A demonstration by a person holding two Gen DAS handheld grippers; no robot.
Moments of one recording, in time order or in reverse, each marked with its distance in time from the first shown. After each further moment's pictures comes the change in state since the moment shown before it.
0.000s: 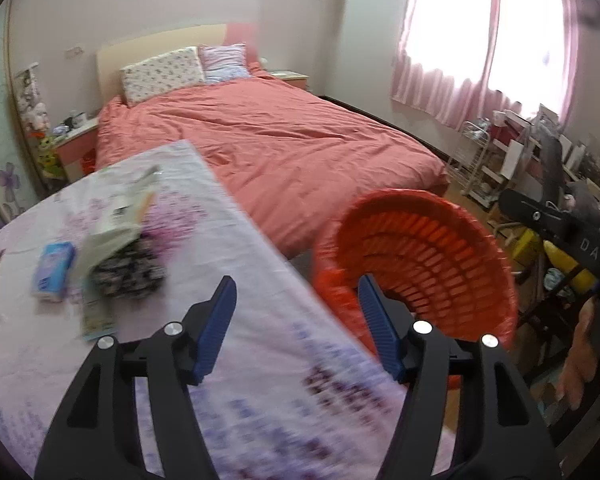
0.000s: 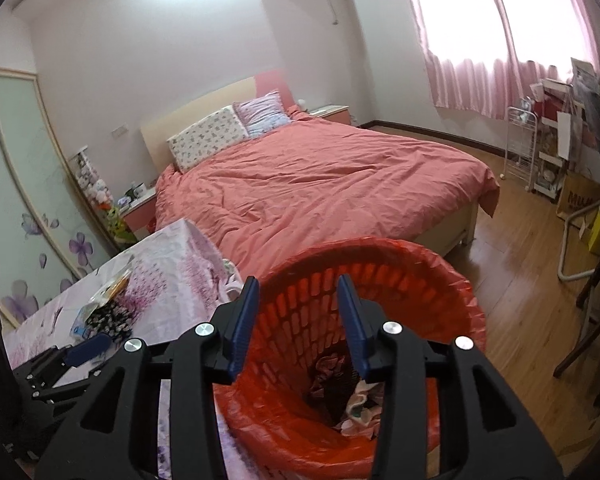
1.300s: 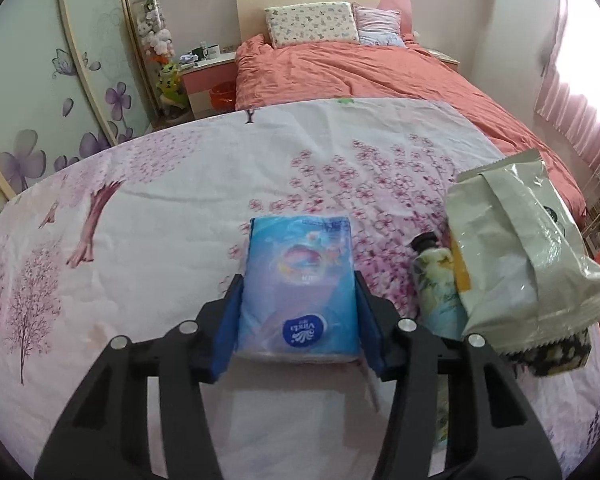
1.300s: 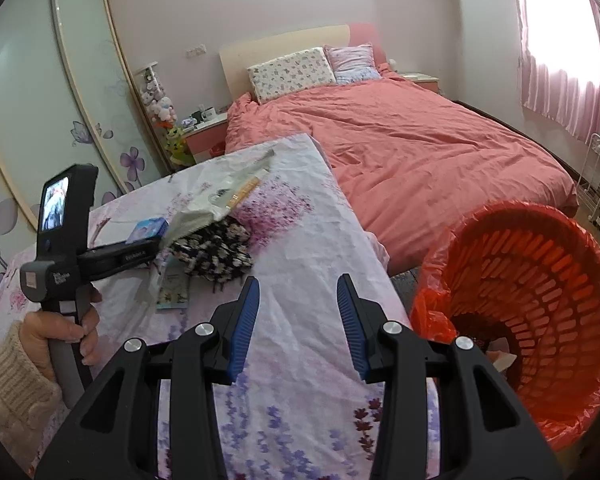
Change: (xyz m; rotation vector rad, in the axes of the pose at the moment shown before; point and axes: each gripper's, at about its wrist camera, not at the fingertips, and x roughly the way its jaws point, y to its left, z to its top) left arm 0.058 0.252 -0.006 -0.271 0.143 0.379; right arm 0.052 0.159 -0.053 -0.225 0.175 0.177
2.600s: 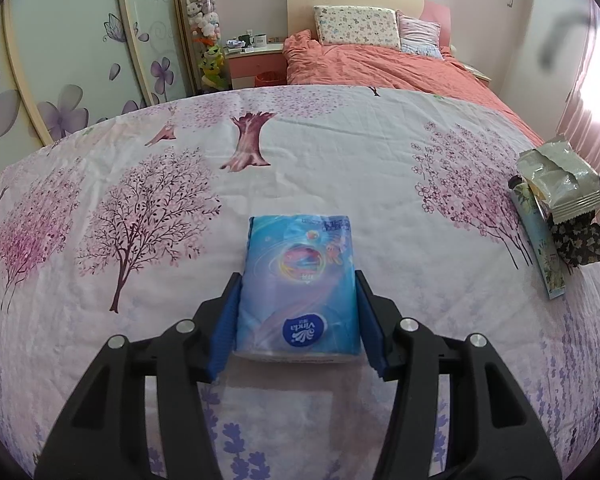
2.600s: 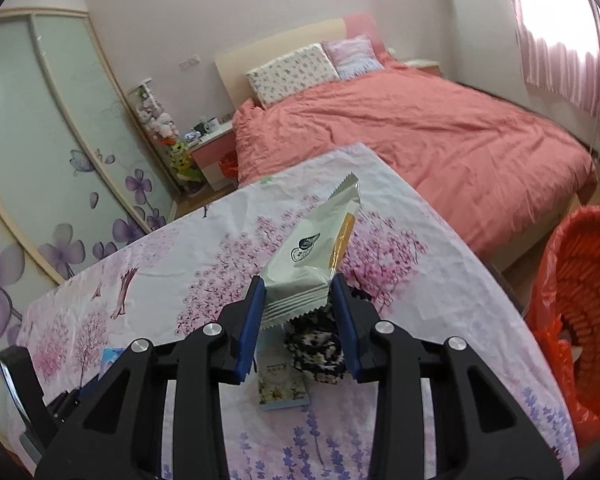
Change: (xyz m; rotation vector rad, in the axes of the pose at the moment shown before) left arm -0.050 0.118 -0.068 -0.107 0.005 0.051; right arm 0.056 0.079 0.042 0.107 0.001 0.035
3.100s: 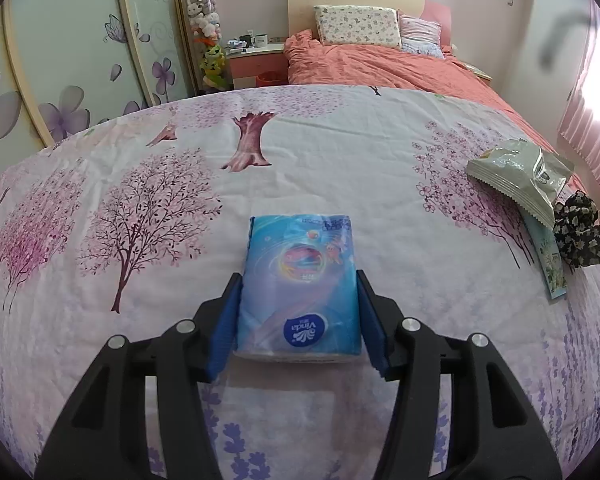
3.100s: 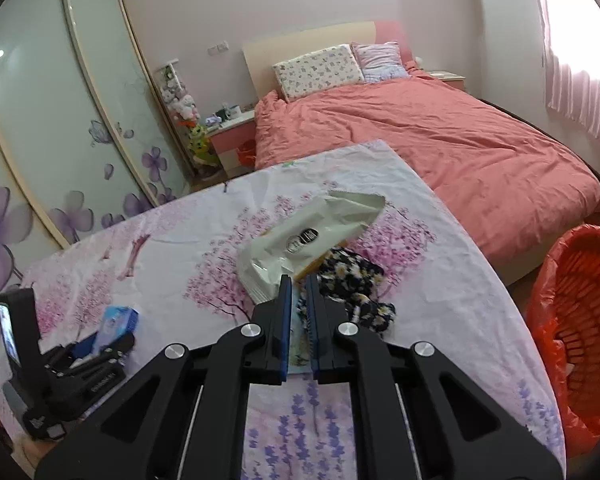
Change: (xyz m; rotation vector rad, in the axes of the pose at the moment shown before) left arm 0.000 0.000 -0.001 0.003 0.001 0.008; right arm -0.006 0.004 -0.012 -0.100 0.021 0.057
